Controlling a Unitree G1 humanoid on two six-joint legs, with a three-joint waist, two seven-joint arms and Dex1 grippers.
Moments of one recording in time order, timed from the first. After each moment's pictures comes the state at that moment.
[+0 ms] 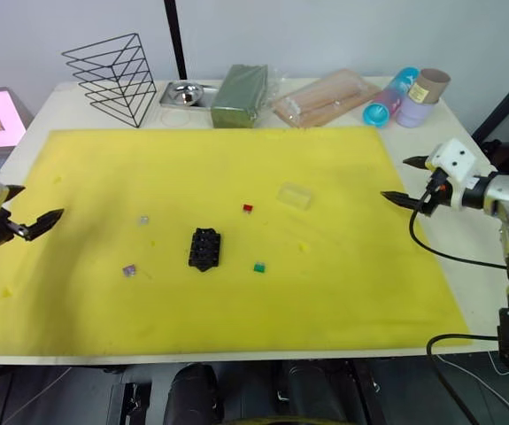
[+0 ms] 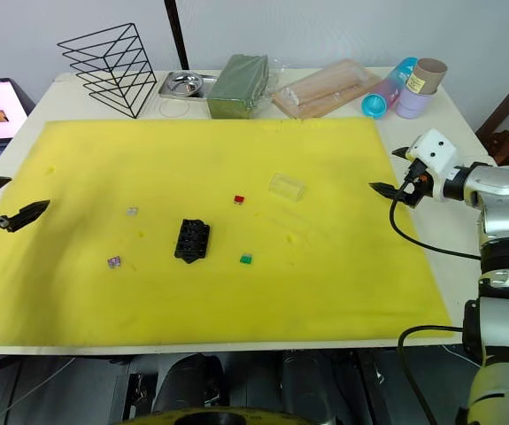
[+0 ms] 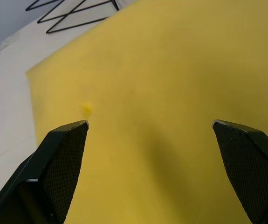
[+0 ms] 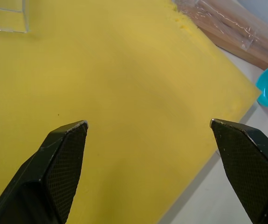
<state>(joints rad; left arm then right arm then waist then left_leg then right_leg) -0.29 1.00 0.40 0.53 -0.25 0.04 -0.93 -0.77 -0.87 -0.05 0.81 0.06 -0.15 1.10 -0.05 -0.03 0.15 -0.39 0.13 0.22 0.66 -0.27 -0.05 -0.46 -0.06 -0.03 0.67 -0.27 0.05</state>
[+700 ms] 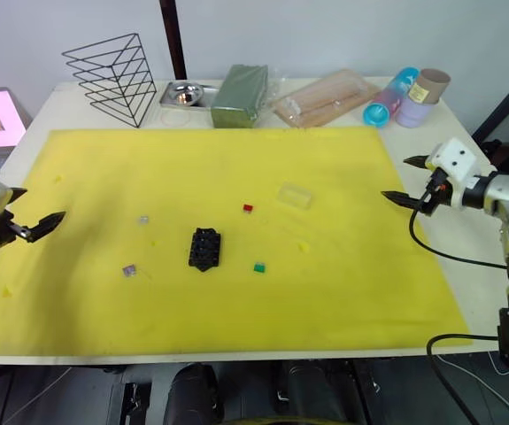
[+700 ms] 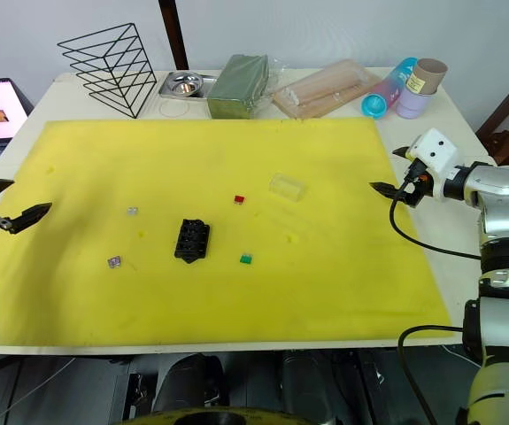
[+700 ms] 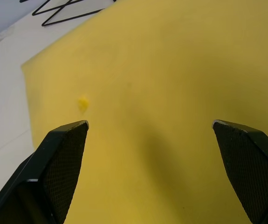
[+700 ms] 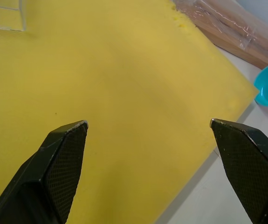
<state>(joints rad) -0.29 1.00 0.39 0.55 -0.23 0.03 -0.93 -0.77 -0.87 -0.05 0.81 0.05 -0.15 1.08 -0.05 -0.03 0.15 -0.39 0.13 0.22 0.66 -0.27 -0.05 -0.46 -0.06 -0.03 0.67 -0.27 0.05</state>
